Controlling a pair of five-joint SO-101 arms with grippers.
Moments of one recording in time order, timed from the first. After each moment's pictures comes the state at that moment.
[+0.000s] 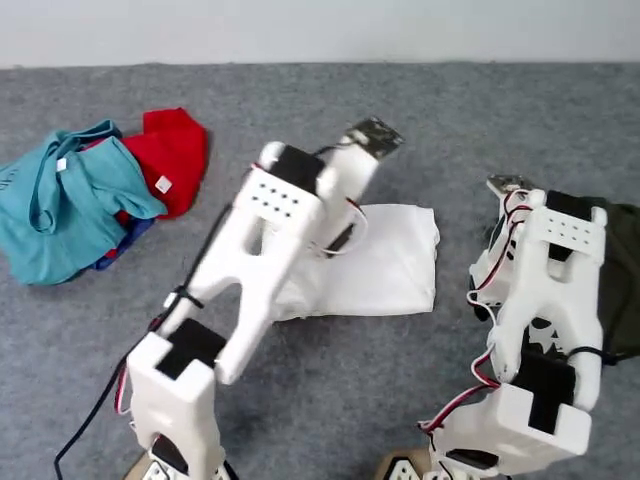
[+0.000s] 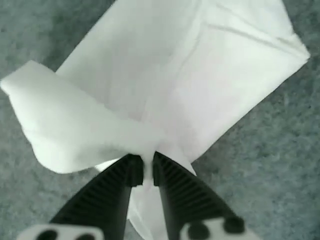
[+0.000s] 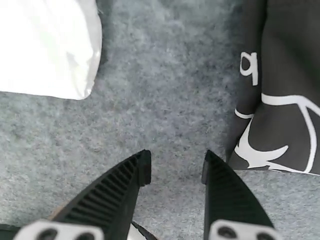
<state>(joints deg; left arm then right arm) 27.3 21.9 -20.7 94.4 -9.1 17.3 2.3 15.3 87.5 22.8</state>
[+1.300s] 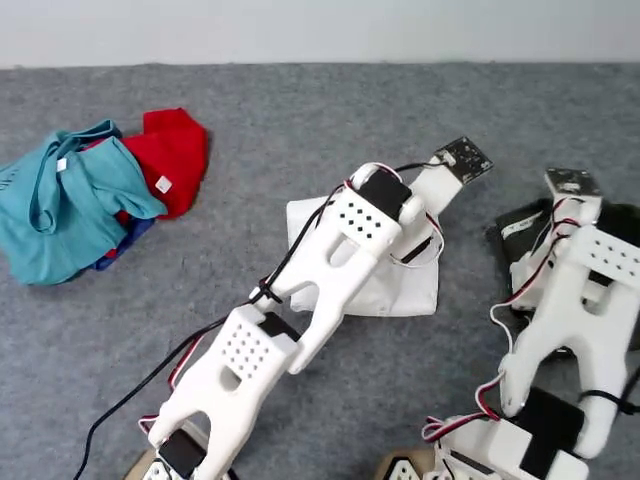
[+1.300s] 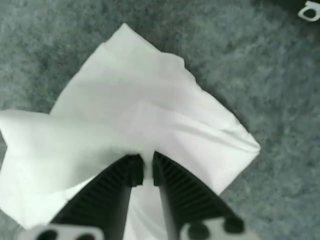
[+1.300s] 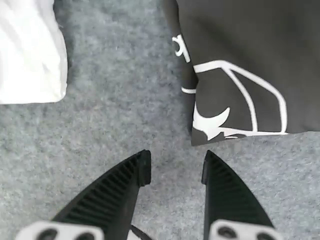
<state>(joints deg) 37.6 55.1 -62.5 96.2 -6.8 26.2 -7.9 15.9 88.8 22.8</state>
